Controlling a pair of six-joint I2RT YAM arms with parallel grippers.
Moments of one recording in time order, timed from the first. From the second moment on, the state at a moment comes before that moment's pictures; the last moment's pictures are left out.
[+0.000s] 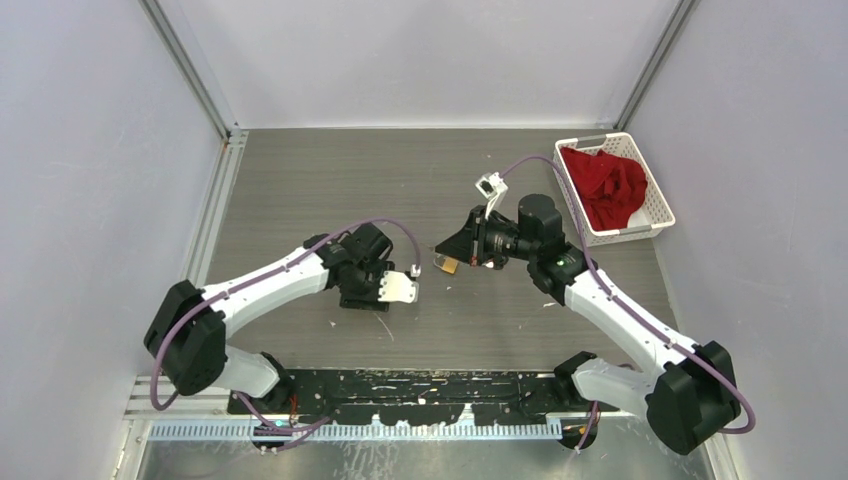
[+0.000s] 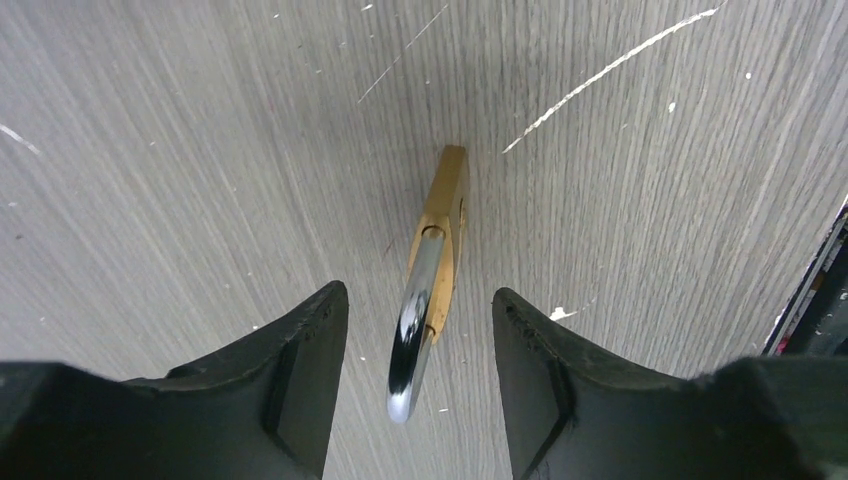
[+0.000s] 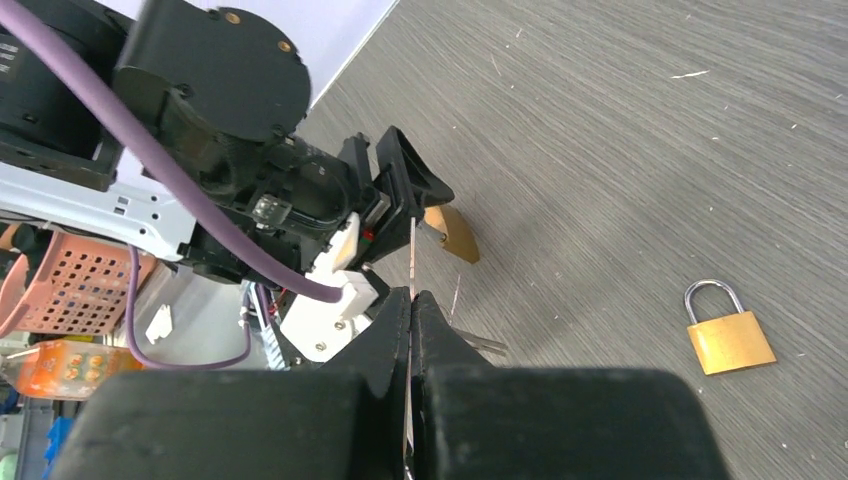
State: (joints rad) left arm -0.77 1.39 0.95 -0.80 0.07 0.94; right arm 0.50 1.09 0.75 0.07 -0.65 0.48
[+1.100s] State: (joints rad) left arm -0.82 1.61 1.02 -0.85 0.00 1.02; right arm 0.37 0.91 0.64 -0.03 -0.64 0.47
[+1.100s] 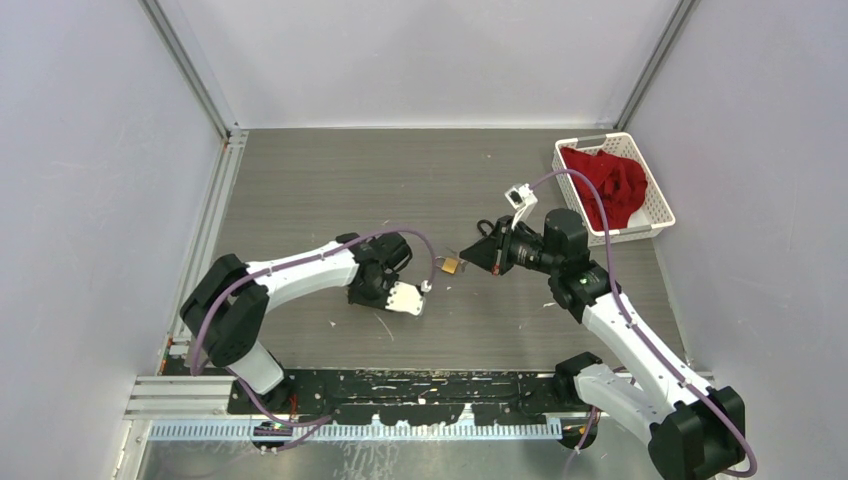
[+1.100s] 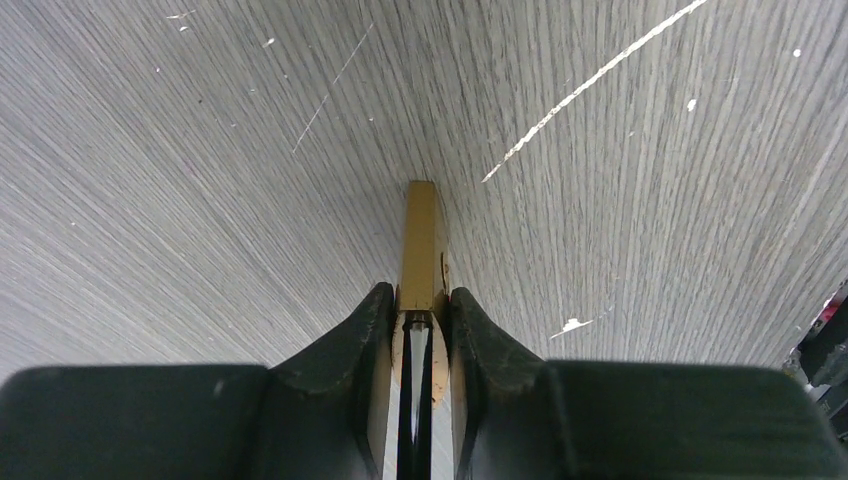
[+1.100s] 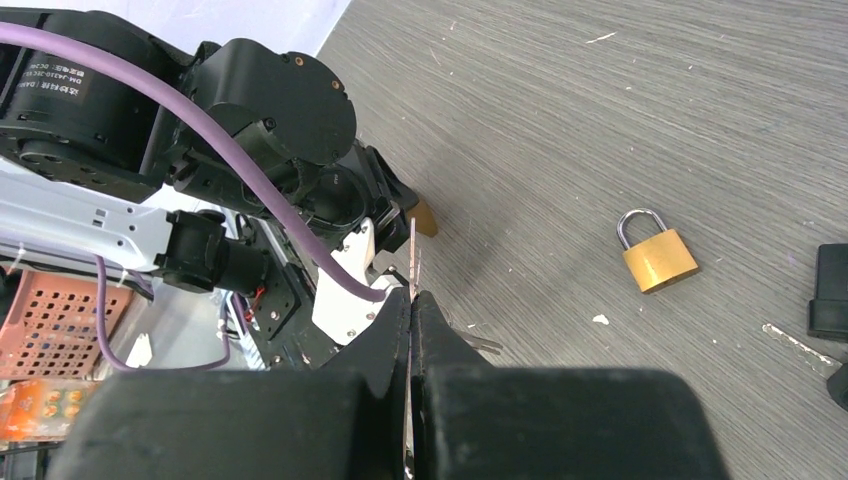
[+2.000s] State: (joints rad) left arm -0.08 1.62 1.70 -1.51 1.05 1.00; right arm 0.45 1.07 0.76 0.04 -0.74 0.48
